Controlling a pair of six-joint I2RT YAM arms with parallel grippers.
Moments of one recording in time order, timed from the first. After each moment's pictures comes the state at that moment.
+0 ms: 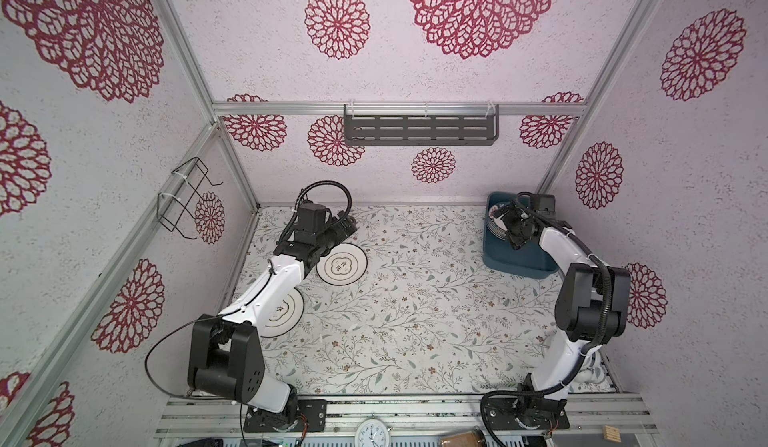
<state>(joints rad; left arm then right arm) -0.23 1.48 1.16 -0.26 0.09 -0.82 -0.06 1.85 1.46 -0.36 -0.26 0.88</state>
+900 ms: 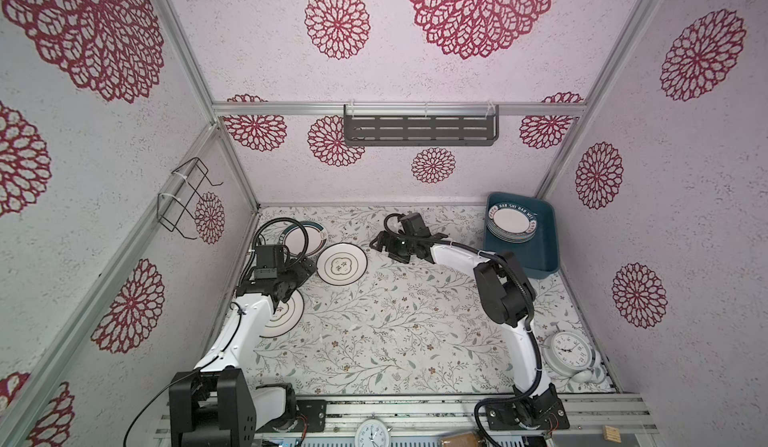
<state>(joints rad) 0.06 1.27 0.82 -0.40 0.17 -0.75 0.61 2.27 1.73 -0.17 -0.37 0.81</state>
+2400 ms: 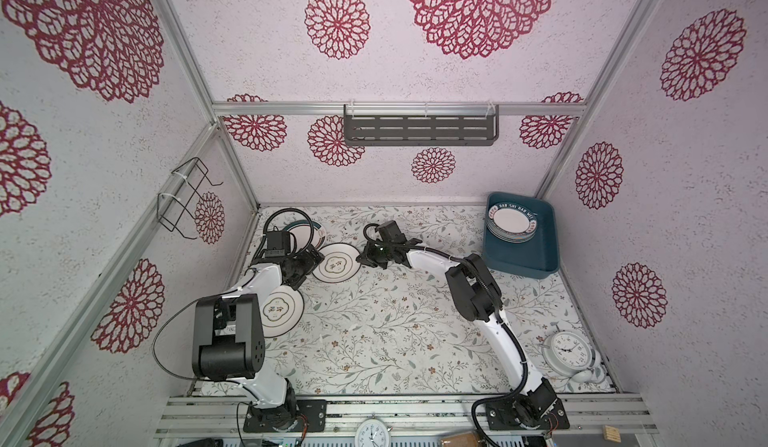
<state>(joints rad) 0.08 1.60 0.98 -0.31 0.30 -0.73 0.68 2.53 2.01 -0.20 -0.47 0.95</state>
